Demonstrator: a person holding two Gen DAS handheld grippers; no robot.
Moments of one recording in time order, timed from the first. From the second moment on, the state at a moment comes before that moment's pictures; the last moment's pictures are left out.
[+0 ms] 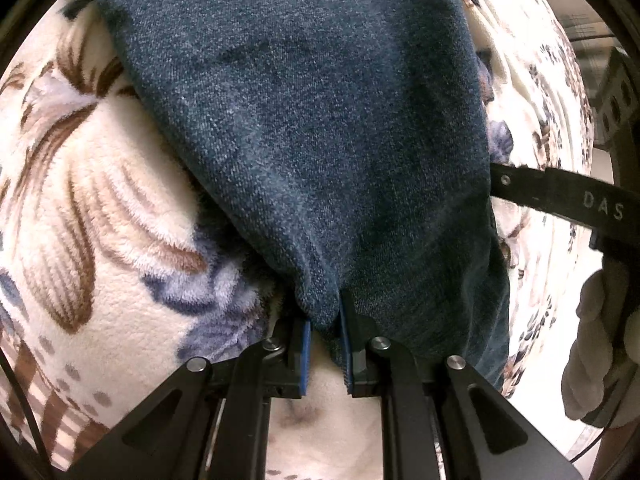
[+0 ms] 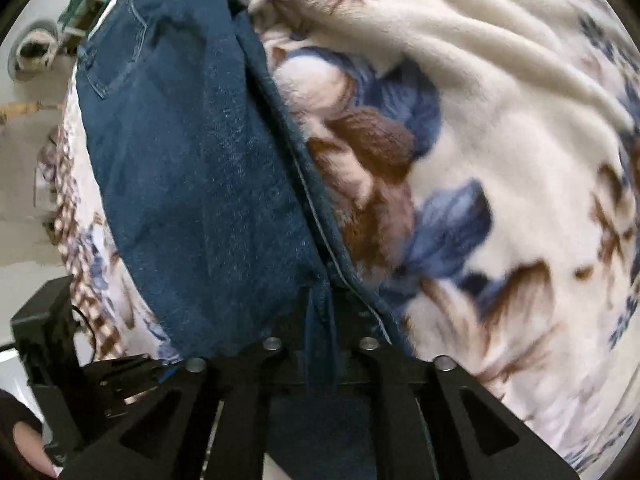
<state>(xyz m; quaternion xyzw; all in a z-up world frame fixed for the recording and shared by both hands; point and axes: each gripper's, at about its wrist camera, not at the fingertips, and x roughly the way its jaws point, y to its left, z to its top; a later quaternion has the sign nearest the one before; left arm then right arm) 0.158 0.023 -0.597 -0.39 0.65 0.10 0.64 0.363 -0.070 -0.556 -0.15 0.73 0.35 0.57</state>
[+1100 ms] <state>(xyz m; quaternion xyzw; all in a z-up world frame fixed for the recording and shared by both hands) 0.200 0.023 -0.514 -0.15 0.64 0.10 0.75 0.351 -0.233 -0.527 0.07 0.72 0.18 0.67</state>
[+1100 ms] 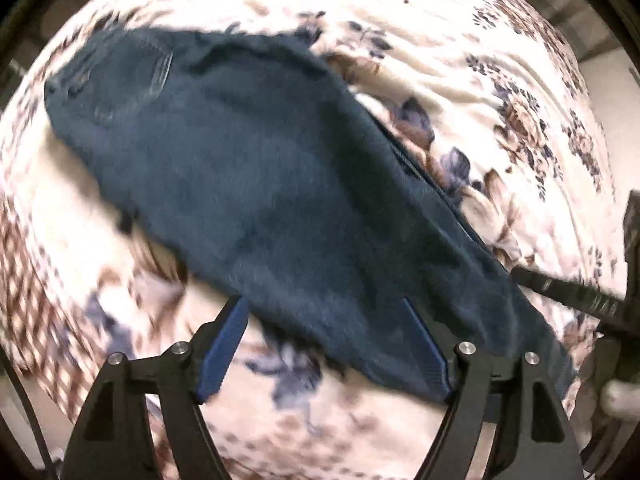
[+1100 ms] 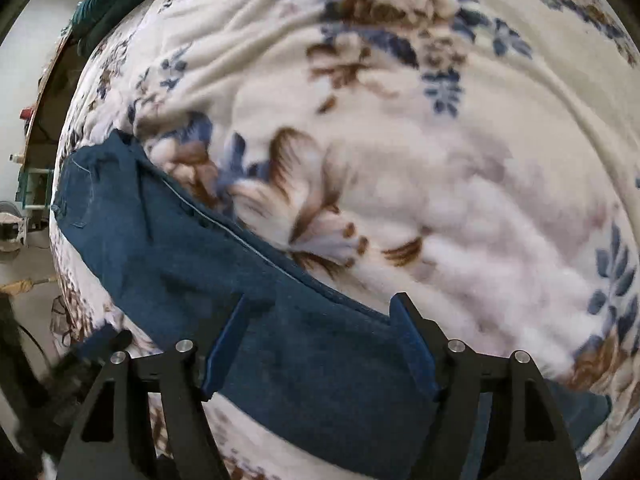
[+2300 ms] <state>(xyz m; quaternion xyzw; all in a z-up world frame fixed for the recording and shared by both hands) 0.380 0.163 -0.584 -0.17 0.68 0.09 0.71 0.380 -0.140 -0.543 0.27 0.67 0.09 0.68</state>
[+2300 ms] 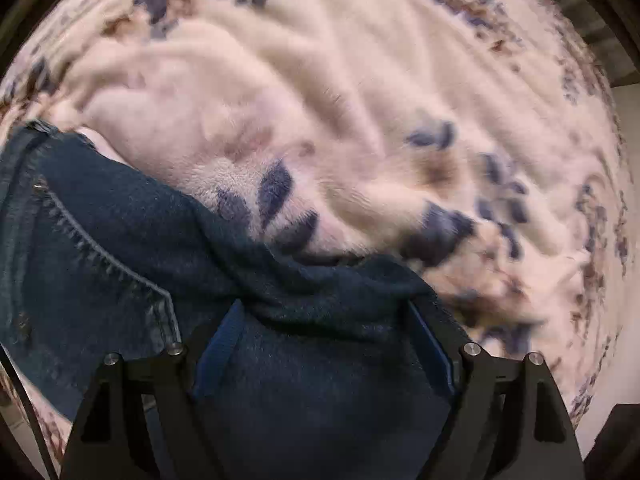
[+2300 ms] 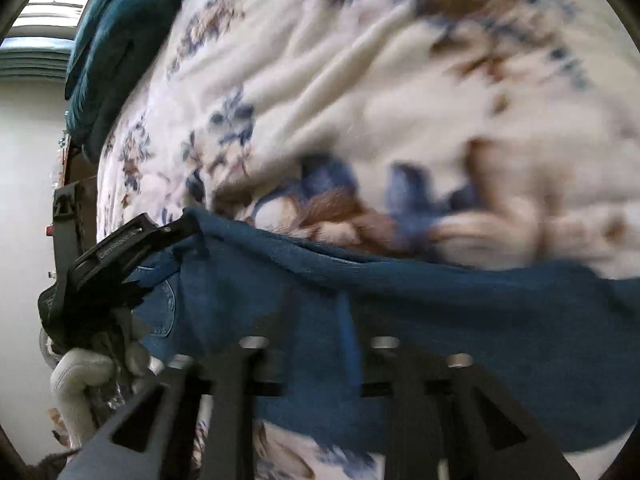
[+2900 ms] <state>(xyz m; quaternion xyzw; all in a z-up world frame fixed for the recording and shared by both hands) 0.262 -0.087 -0.504 0.05 0.66 -0.06 0.74 0.152 -0.412 -0.496 0.41 0.56 -0.18 0.70</state>
